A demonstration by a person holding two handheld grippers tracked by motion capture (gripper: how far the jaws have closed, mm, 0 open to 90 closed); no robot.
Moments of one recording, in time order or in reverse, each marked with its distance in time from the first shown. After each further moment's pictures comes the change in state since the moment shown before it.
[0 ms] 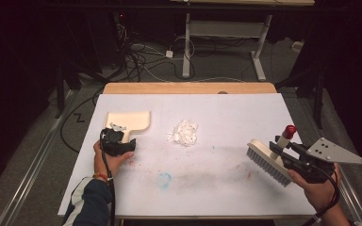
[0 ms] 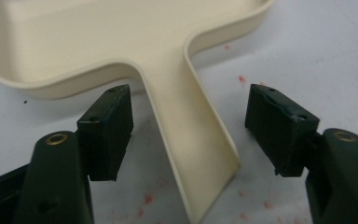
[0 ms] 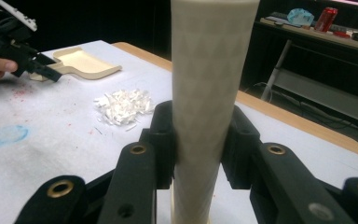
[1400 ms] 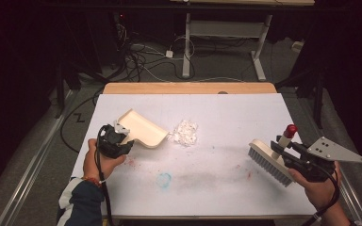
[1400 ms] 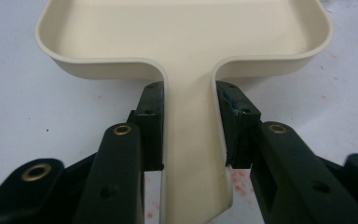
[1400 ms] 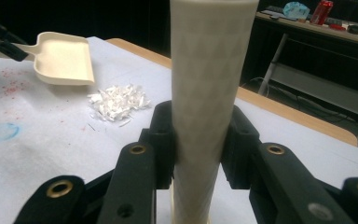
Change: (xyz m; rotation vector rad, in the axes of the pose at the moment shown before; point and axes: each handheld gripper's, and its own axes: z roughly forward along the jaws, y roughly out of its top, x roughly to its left) left arm -0.026 0.011 -0.077 0.065 -0.081 0.311; right arm -0.006 -0.005 0.002 0.015 -0.013 0.018
